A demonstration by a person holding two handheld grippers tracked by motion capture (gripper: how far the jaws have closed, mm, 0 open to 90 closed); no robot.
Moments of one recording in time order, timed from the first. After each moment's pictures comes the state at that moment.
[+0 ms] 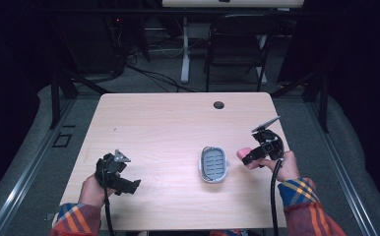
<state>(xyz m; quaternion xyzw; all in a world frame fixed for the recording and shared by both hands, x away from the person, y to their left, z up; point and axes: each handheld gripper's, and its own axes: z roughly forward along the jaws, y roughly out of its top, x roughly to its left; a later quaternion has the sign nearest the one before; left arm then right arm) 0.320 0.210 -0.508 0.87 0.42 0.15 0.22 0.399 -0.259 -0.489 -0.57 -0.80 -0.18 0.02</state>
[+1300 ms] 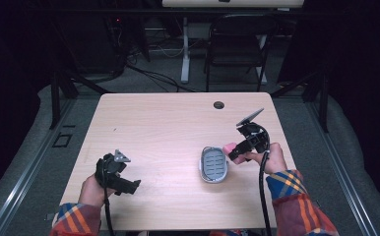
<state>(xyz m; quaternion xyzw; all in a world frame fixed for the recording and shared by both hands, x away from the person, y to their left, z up) 0.320 0.210 -0.508 0.87 0.42 0.15 0.22 0.413 -0.215 -0.468 -0.52 -0.83 -0.18 0.03</state>
